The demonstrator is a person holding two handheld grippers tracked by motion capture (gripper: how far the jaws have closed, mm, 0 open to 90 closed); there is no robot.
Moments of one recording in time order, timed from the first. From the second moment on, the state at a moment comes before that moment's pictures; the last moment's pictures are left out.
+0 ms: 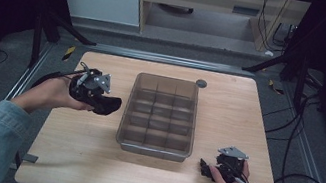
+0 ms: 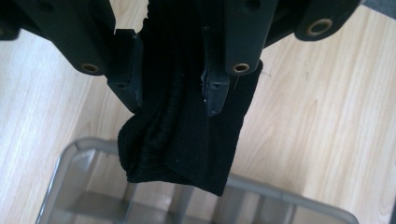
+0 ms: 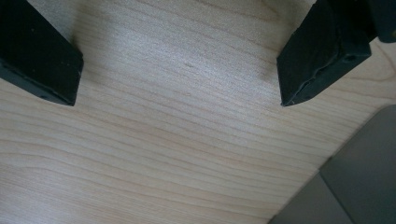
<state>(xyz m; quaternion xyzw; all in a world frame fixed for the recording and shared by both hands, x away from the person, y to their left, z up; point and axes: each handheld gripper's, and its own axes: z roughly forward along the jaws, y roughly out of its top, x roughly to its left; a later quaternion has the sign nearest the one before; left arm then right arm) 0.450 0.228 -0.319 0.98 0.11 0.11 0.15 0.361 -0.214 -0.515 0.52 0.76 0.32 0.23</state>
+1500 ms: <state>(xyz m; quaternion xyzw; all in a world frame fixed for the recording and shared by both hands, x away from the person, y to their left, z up) 0.433 0.129 -0.362 0.99 0.04 0.06 0.11 0.369 -0.212 -0.515 0.54 0.75 0.32 0.23</state>
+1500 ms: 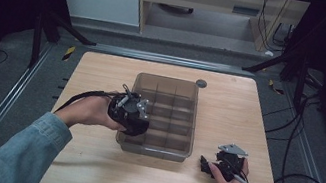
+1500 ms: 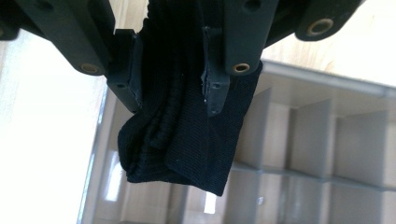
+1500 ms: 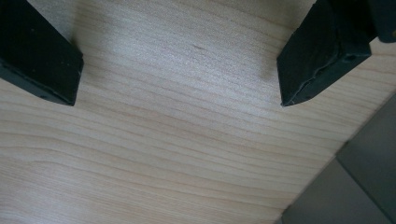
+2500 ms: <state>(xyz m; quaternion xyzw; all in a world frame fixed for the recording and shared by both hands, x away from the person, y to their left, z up) 0.438 0.121 -0.390 0.99 0.05 0.00 0.09 0.369 -0.213 -0.515 0.53 0.75 0.32 0.23</state>
